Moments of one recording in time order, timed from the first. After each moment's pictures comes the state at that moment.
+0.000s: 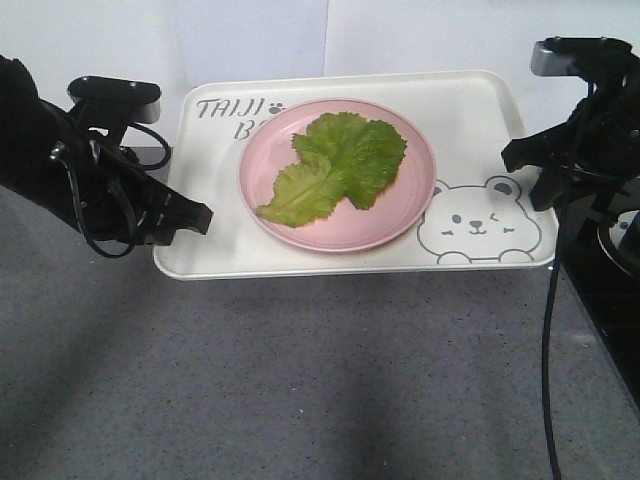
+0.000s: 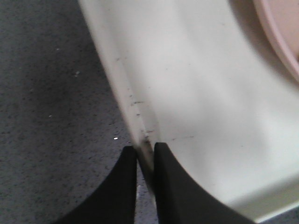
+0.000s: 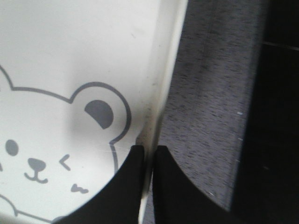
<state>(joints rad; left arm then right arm) -0.41 1.52 -1.38 -0.01 1.00 -0.13 0.07 1.66 -1.65 0.20 1.28 -0.17</state>
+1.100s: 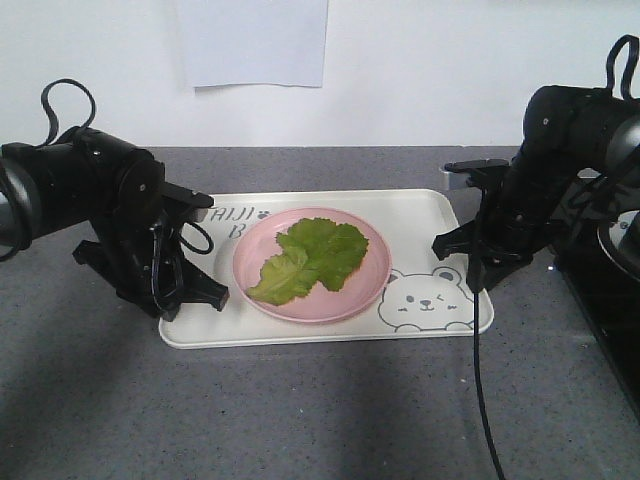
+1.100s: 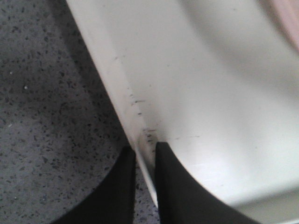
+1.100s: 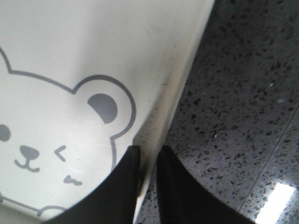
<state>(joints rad) -0.41 1.86 -1.39 0.11 1.05 -0.14 0.13 2.01 -1.65 0.16 1.24 -0.24</state>
